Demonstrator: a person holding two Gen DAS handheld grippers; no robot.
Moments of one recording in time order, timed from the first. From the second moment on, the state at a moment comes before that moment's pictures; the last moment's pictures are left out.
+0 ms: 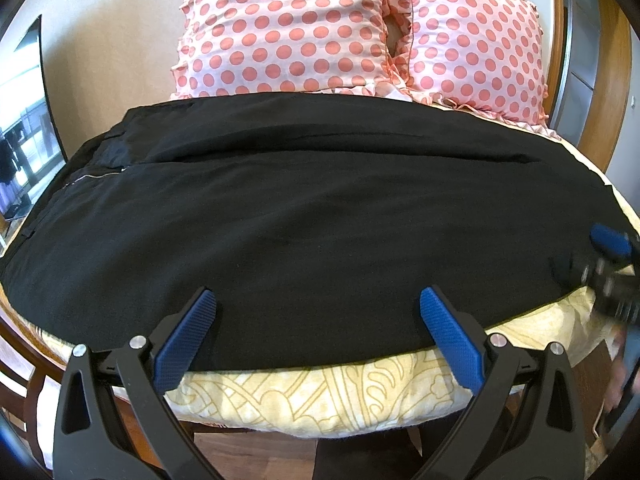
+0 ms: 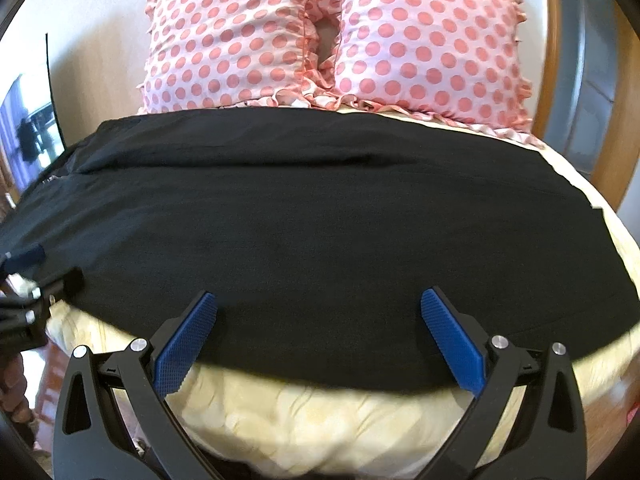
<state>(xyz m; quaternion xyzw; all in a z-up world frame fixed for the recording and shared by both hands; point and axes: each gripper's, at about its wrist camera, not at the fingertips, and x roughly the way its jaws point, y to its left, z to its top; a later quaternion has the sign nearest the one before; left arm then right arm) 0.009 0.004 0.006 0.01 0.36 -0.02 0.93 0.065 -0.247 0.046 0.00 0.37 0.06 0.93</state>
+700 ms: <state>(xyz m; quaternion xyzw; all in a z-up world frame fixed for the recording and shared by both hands) 0.047 0.039 0.030 -0.05 0.32 -0.04 0.94 0.382 -0.506 0.033 0.22 0.48 -0.29 0.80</state>
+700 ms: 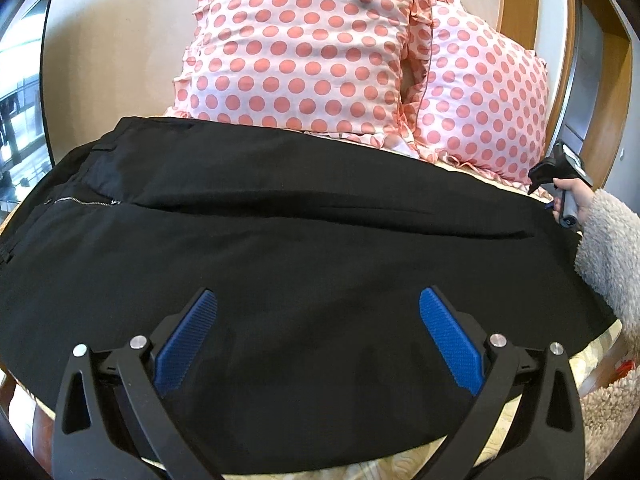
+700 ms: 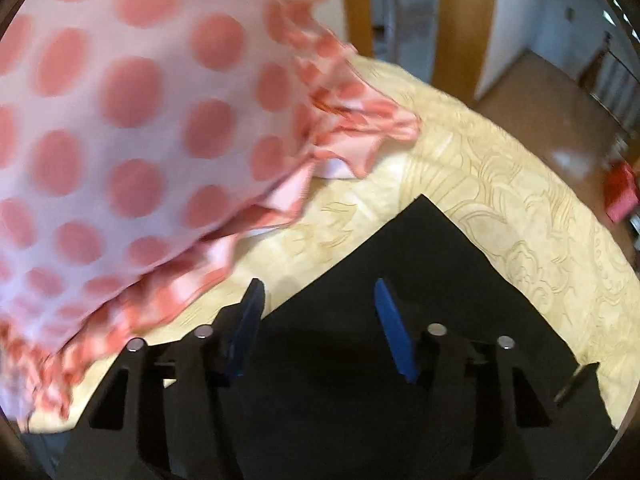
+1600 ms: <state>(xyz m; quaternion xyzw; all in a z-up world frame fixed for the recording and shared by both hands) 0.016 0.071 0.044 -0.12 0.30 -0.01 0.95 0.045 -0.496 0.059 0.41 0.24 -0.09 0.88</state>
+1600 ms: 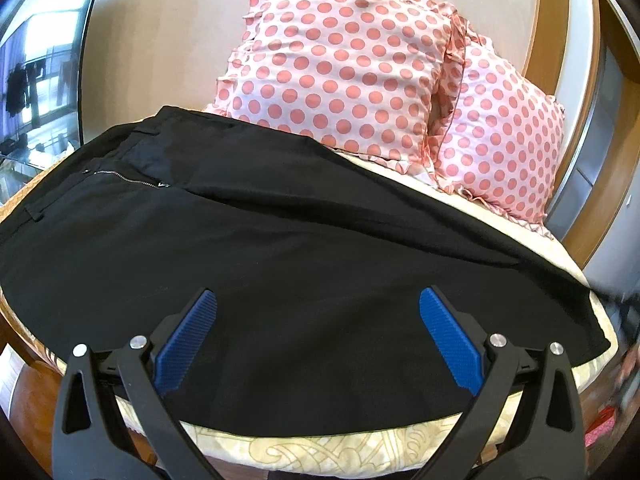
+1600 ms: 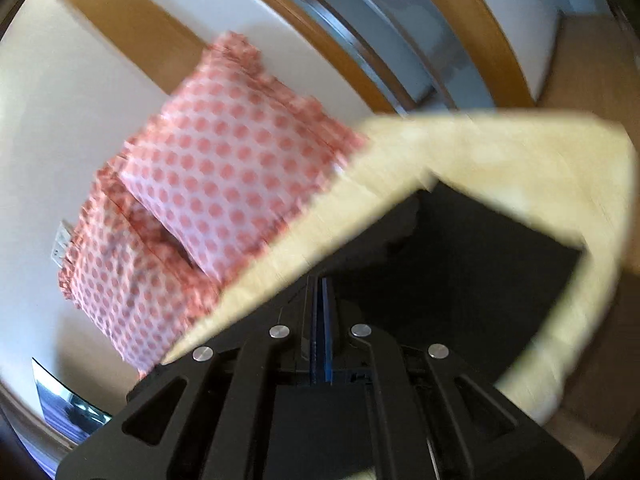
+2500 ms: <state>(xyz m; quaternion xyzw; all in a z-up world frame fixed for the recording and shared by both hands) 0.017 0.091 0.042 -0.17 0.32 0.00 0.93 0.147 -0.383 0.014 0.46 0.46 0.07 0.76</state>
